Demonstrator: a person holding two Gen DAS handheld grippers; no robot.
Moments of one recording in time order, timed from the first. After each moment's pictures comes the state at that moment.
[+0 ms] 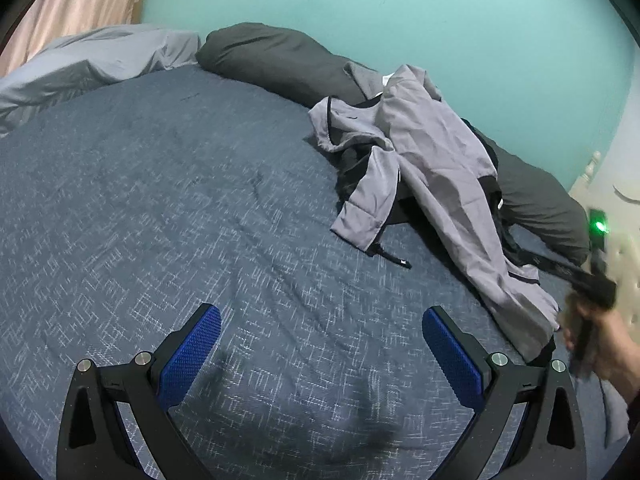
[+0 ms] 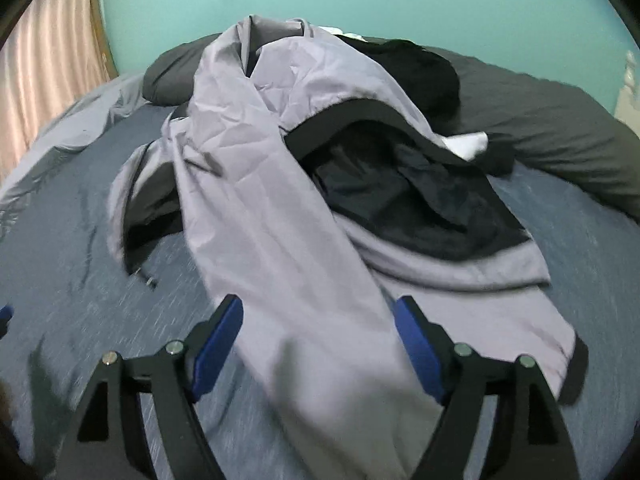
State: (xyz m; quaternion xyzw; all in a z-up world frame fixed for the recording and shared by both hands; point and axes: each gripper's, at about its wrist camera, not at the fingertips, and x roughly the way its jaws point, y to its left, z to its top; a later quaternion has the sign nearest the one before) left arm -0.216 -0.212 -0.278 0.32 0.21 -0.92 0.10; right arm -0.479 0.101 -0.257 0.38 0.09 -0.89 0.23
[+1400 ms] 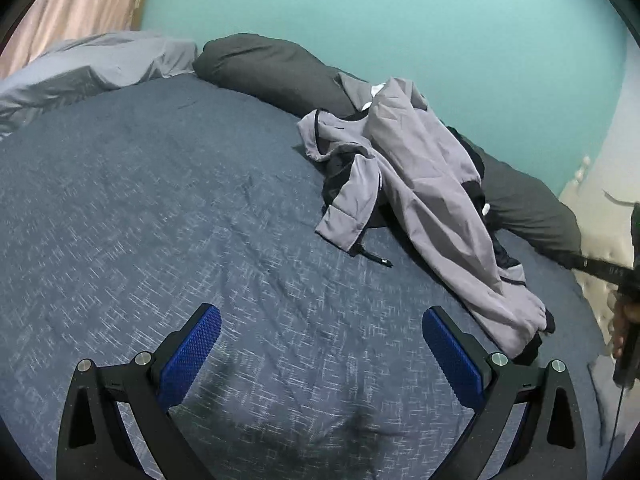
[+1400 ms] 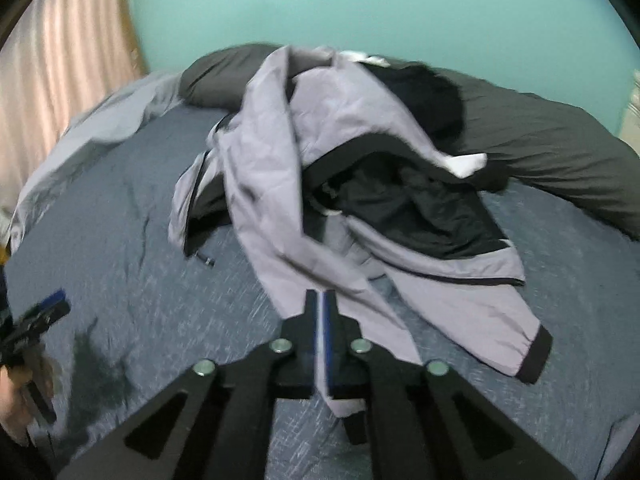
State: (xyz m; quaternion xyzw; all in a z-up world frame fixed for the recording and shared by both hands) left arm -0.194 -0.198 -0.268 0.30 0.22 -0.92 0.10; right arm -0.400 0.155 -0.175 0.39 0.09 -0.88 0.26
